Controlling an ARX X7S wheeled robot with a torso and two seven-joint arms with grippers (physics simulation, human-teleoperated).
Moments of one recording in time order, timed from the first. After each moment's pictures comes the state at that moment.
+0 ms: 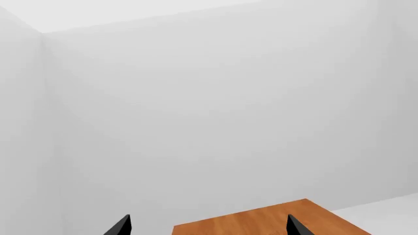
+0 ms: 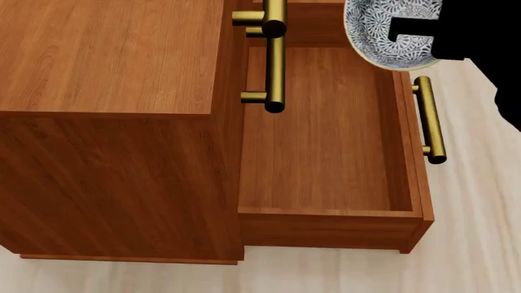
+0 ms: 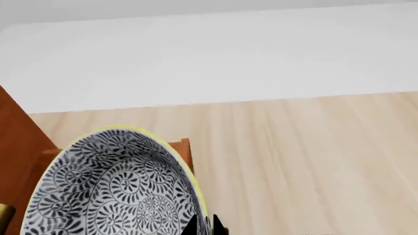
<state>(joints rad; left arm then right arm) -0.94 -0.82 0.01 0.93 -1.09 -0.80 -0.67 1.42 0.58 -0.36 0.32 0.98 1.08 0.36</state>
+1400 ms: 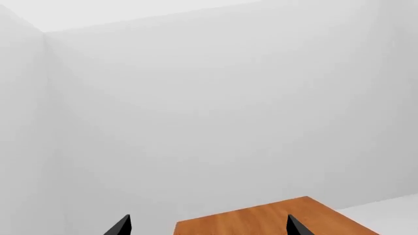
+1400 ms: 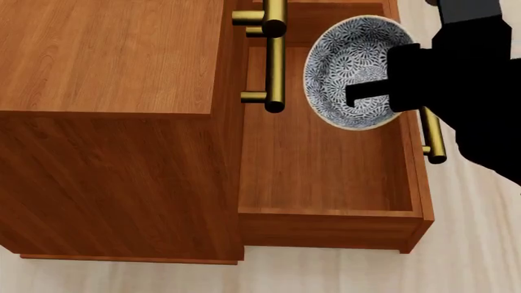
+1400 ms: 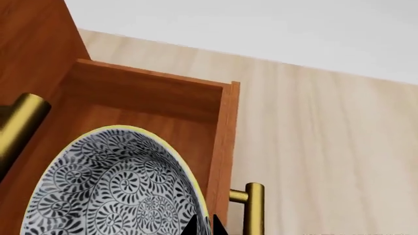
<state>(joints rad) -0.89 -0.87 -0.02 0.95 -1.11 -0.75 -0.68 1.39 0.58 -0.54 0.27 0.96 1.15 0.25</state>
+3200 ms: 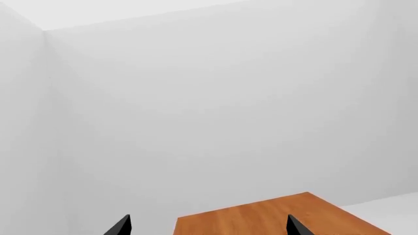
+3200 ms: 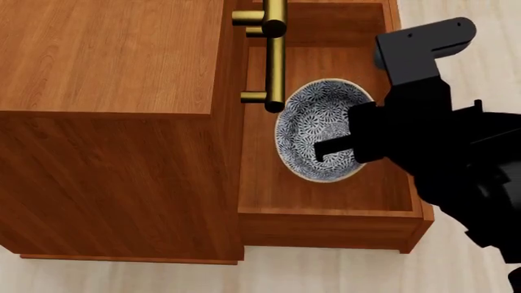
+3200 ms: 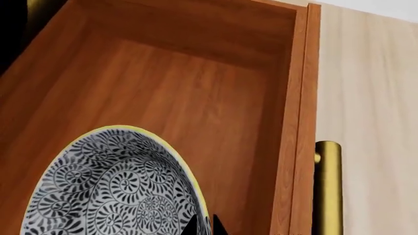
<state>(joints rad) -0.85 -0.89 0.00 0.95 -1.09 -0.70 -0.68 1.28 0.53 -0.64 0.33 0.92 1.05 0.15</state>
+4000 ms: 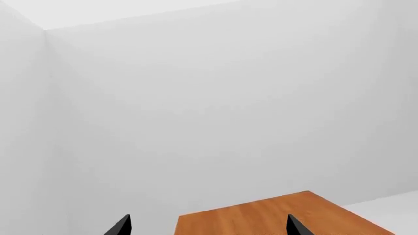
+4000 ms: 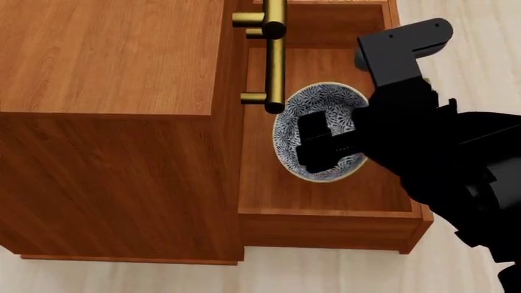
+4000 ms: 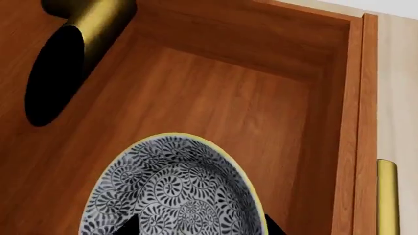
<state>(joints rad) -0.82 -0.90 0.00 0.95 -1.08 -0.68 -0.68 1.29 0.51 -0.67 0.34 0.93 1.01 0.07</state>
